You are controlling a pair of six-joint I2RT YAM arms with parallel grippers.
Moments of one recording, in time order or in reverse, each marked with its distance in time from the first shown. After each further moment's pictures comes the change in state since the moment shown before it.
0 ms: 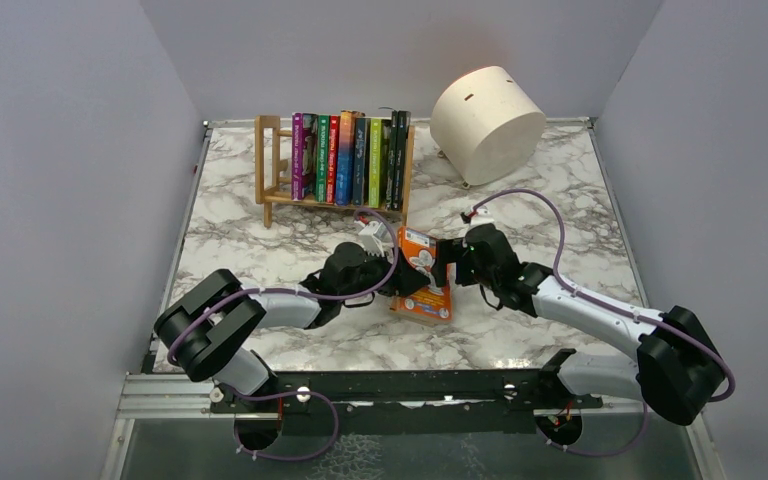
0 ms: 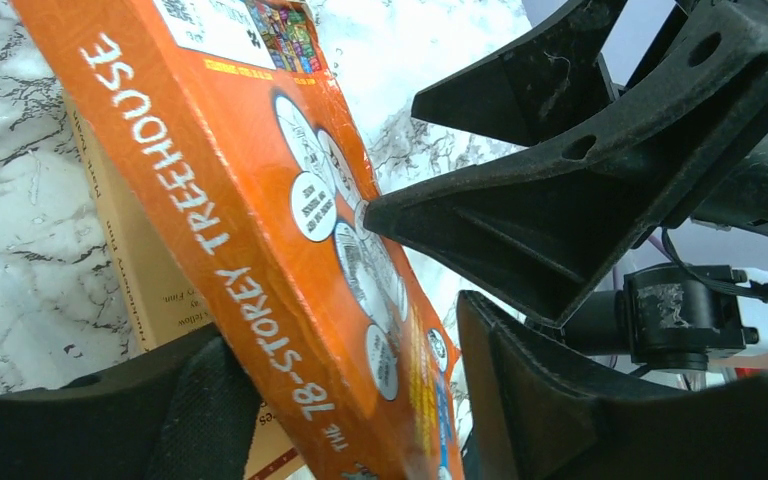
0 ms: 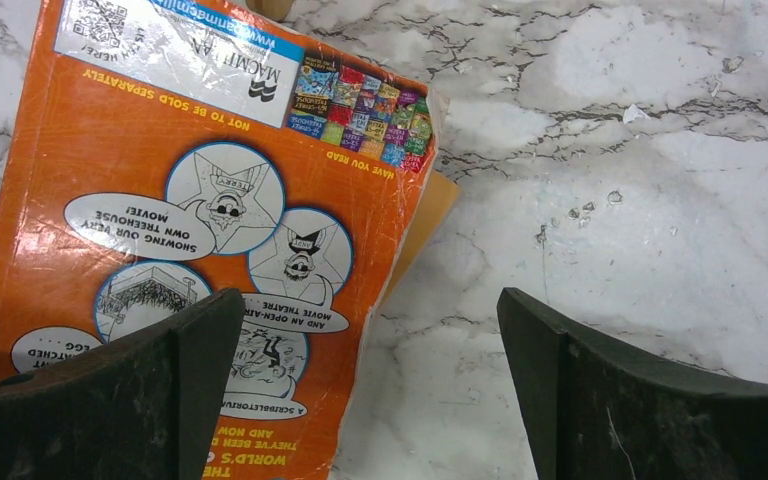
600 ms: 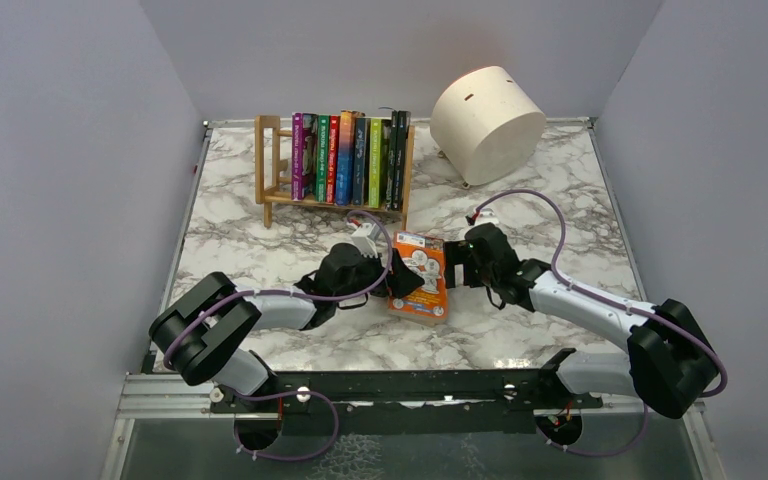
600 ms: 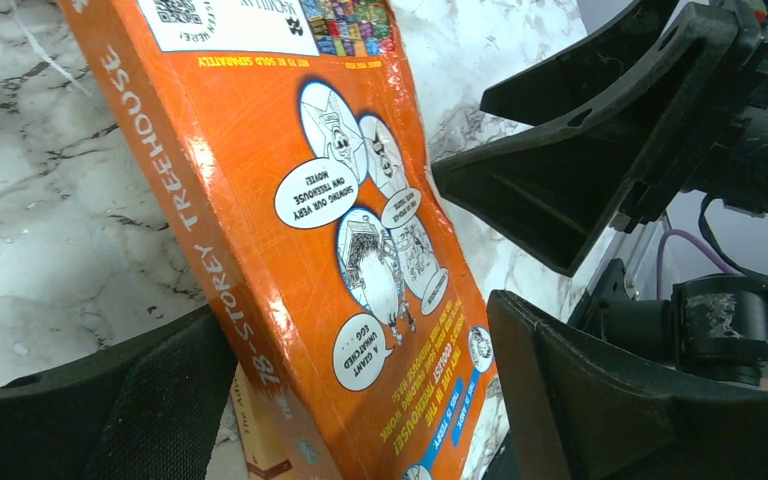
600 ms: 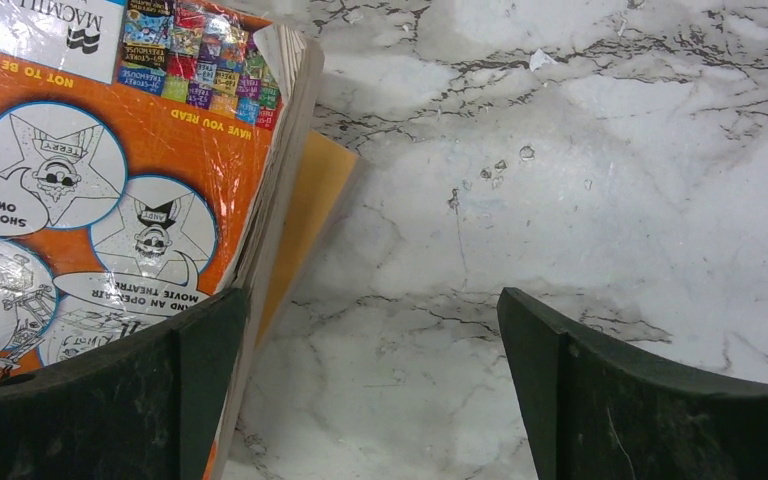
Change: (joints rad) left arm 0.030 -0.024 -0.031 -0.054 -0.035 0.023; right arm -0.040 0.046 0.009 -0.091 0.047 -0.006
